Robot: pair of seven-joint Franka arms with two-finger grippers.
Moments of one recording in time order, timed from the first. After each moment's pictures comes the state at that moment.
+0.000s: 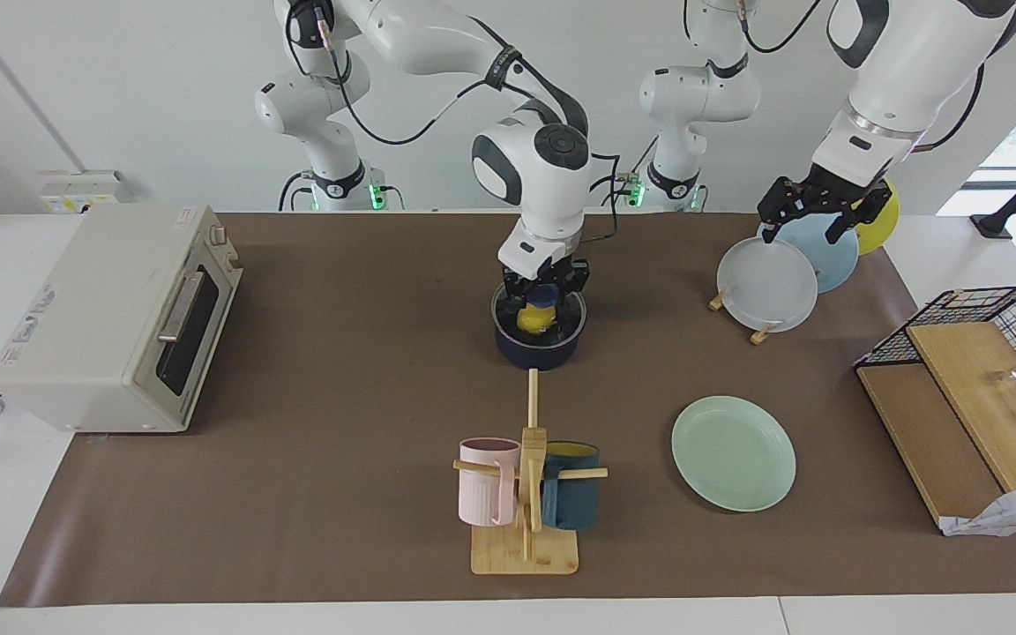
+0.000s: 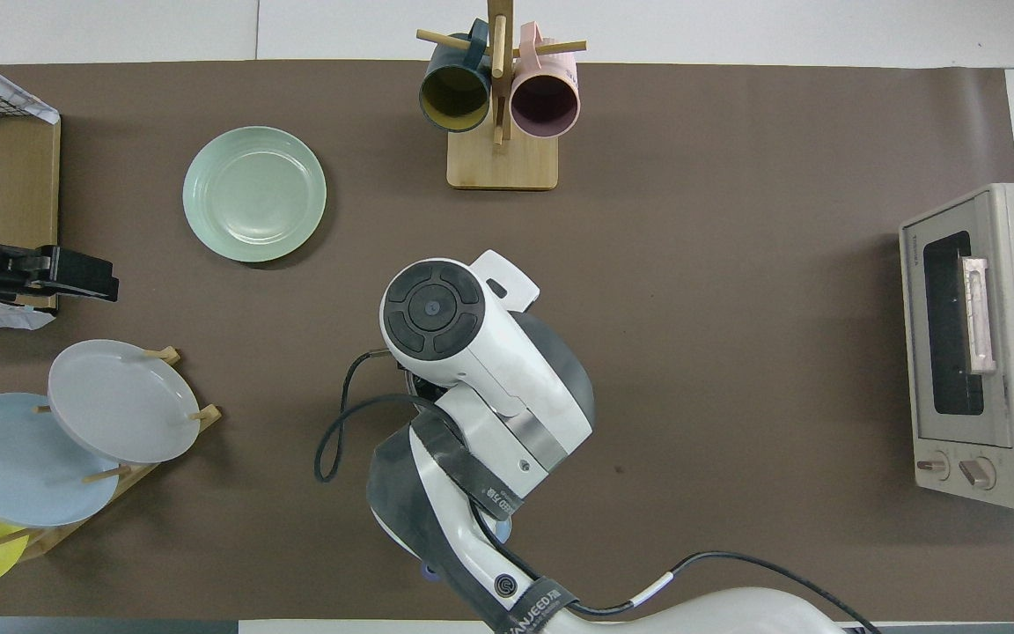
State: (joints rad) left arm -0.15 -0.06 0.03 -1.66 -0.02 1.58 -0.03; right arm 0.76 0.40 -0.05 -1.58 0.05 1.95 0.64
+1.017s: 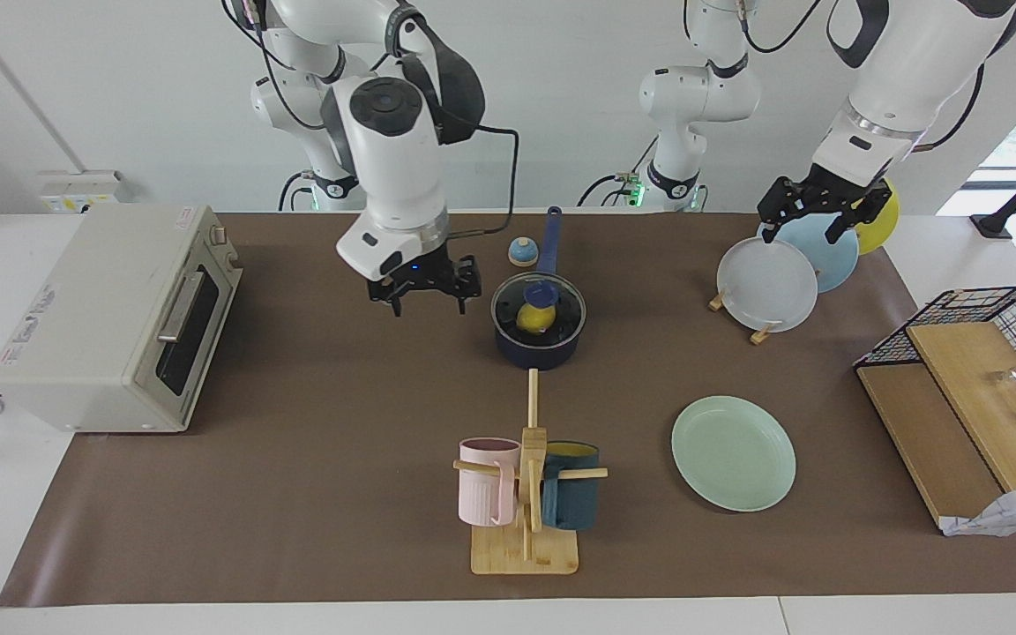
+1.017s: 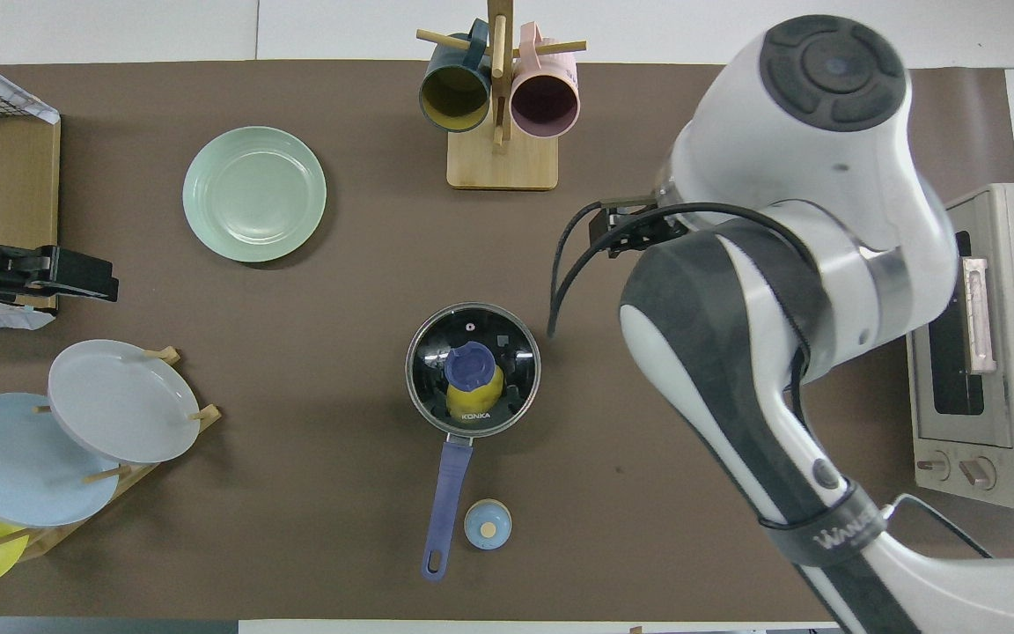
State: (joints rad) left arm -0.15 -0.06 0.03 -1.66 -0.02 1.58 -0.03; right arm 0.41 0.26 -0.08 -1.46 0.04 1.70 0.31
